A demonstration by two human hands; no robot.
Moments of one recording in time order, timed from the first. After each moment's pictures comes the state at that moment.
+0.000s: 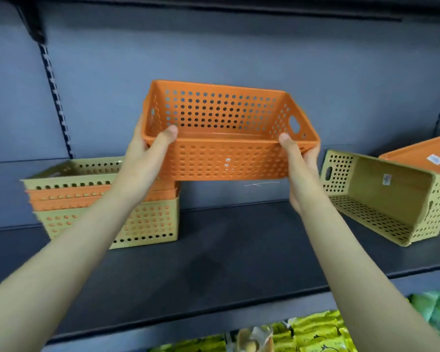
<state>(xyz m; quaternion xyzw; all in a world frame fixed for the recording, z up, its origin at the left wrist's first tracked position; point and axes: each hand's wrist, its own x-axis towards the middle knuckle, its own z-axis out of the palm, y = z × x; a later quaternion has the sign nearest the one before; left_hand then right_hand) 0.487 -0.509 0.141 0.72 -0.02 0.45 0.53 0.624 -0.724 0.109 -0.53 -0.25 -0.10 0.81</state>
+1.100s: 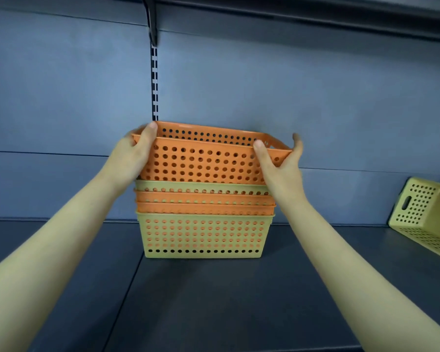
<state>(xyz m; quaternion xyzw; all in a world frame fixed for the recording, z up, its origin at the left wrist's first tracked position) 0.406 -0.284 0.149 0.79 0.14 0.43 0.41 0.559 -0.506 0.124 -0.70 -0.28 -0.15 0.64</state>
